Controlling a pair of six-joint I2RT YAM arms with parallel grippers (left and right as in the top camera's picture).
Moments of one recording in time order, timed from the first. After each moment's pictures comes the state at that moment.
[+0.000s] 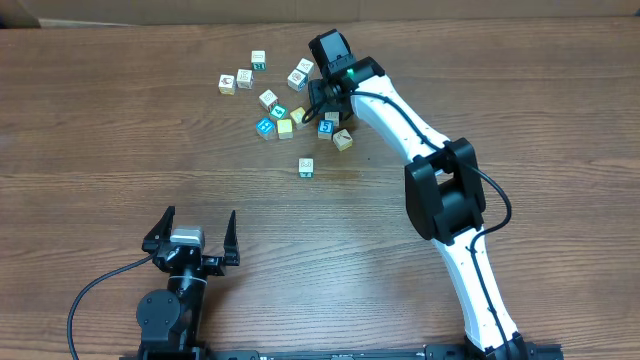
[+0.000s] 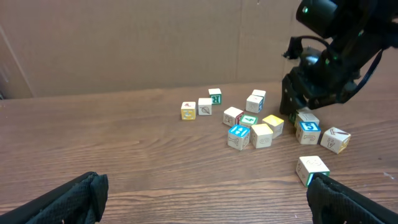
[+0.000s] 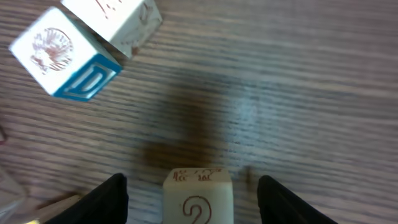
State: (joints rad) left arm -0.03 0.02 0.01 -0.07 0.04 0.03; right arm 0.47 2.55 2.23 -0.79 0.11 0.27
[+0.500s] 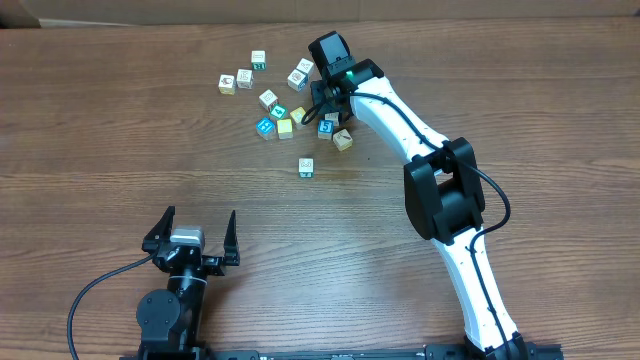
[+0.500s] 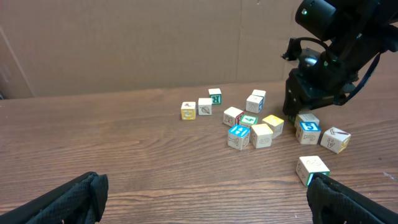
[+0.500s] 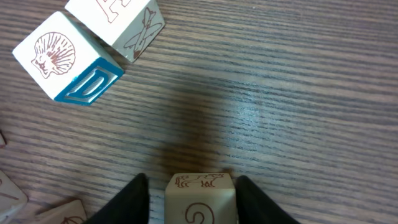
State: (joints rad) left arm -0.03 0.02 0.01 -0.07 0.04 0.03; right arm 0.47 2.55 2.22 -0.77 0.11 0.27
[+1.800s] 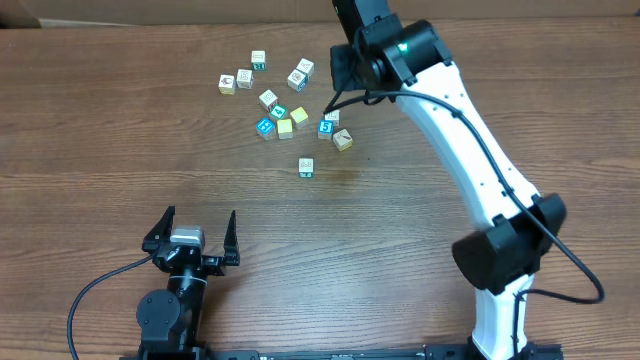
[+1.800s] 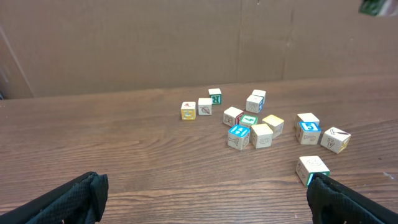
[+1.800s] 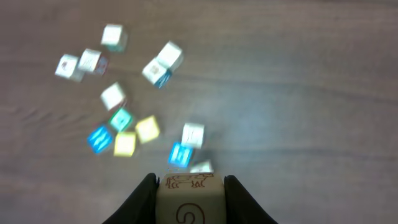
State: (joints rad) left arm -0.03 0.02 0.01 -0.07 0.04 0.03; right arm 0.49 2.09 2.25 -1.16 0.12 0.34
